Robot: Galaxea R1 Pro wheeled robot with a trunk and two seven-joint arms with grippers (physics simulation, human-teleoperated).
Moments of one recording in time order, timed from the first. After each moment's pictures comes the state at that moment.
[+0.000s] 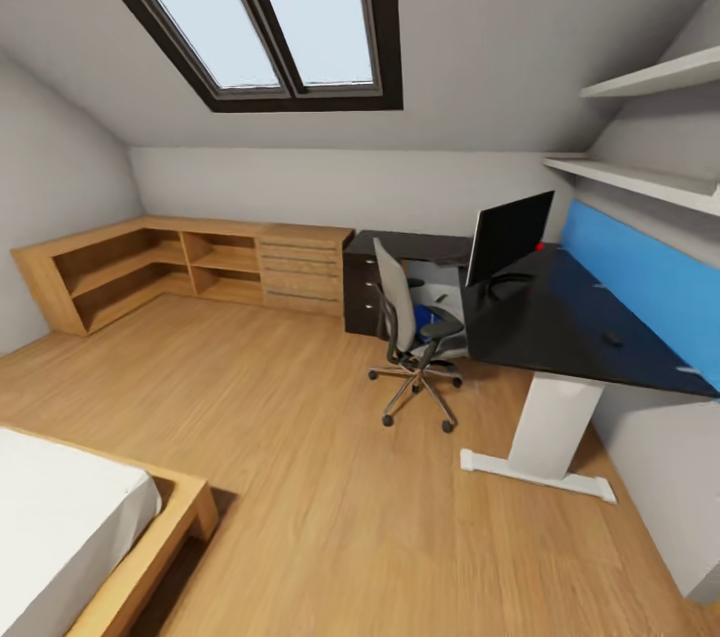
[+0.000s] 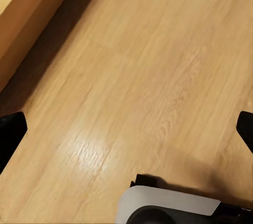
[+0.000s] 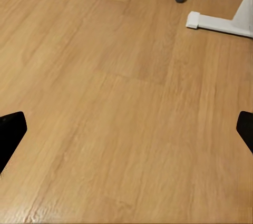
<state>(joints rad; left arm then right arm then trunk) 0.00 0.05 0.04 -0.14 0.20 -0.64 0.01 -0.06 0.02 -0.05 -0.23 0.11 -0.76 0.00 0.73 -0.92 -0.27</state>
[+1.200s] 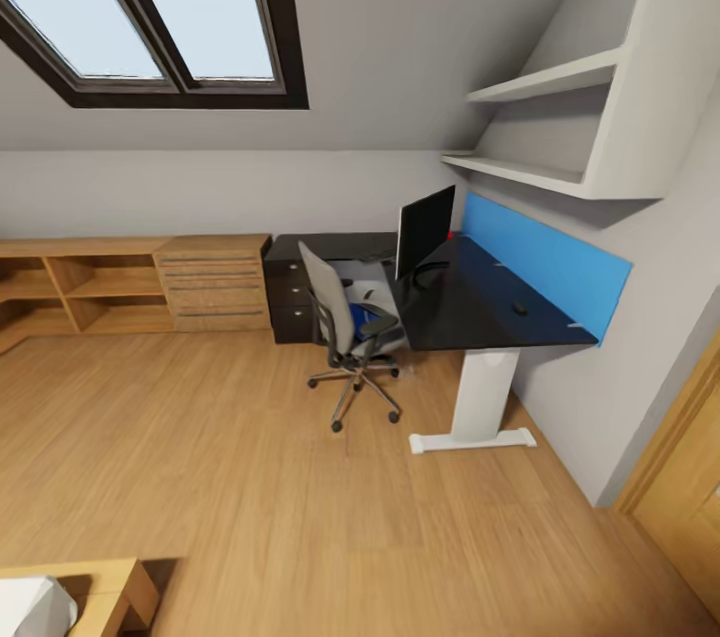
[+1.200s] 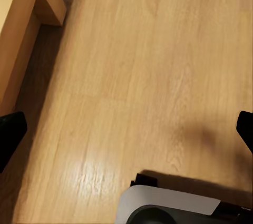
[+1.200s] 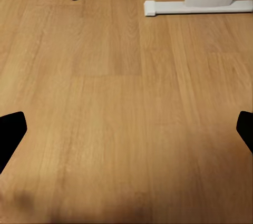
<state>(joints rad) 0.00 0.05 0.03 -0.14 0.20 -0.64 0.01 -0.06 0.04 -0.05 -0.23 0.11 -0.76 -0.01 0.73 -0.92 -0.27</state>
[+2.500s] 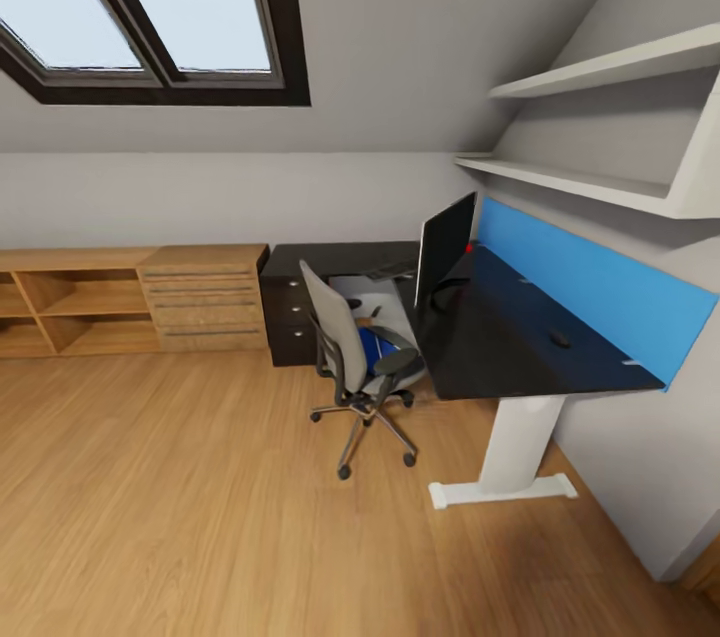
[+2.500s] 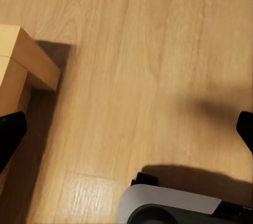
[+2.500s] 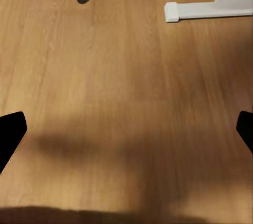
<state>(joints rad) 0.00 0.05 0.04 -0.14 0.20 -0.64 0.01 -0.06 0.06 -0.06 -0.13 0.11 -0.76 -0.01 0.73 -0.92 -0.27</state>
